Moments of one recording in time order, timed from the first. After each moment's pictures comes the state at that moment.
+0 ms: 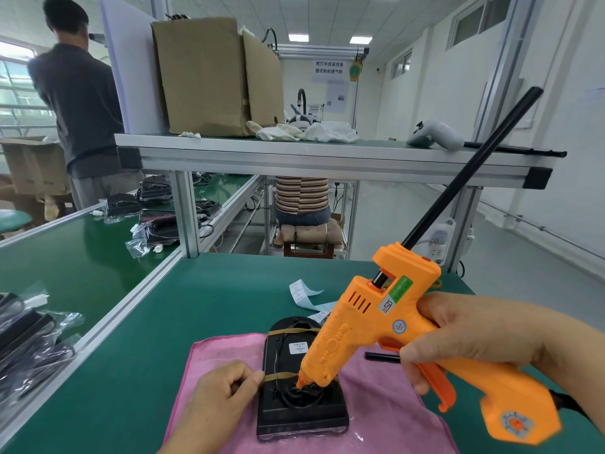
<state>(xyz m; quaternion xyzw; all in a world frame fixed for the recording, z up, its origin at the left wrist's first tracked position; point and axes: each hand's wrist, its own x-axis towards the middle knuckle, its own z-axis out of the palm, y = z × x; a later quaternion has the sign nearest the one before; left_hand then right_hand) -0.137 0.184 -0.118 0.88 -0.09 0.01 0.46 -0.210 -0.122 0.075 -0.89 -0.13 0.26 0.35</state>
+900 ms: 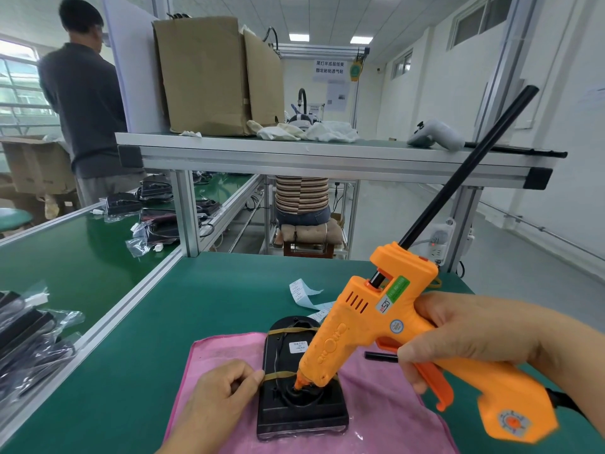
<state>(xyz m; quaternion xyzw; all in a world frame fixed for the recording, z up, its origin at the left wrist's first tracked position) -0.137 0.184 -0.117 0.88 -0.10 0.01 0.46 -0.212 -0.115 0.079 -0.89 -0.13 0.26 0.35</state>
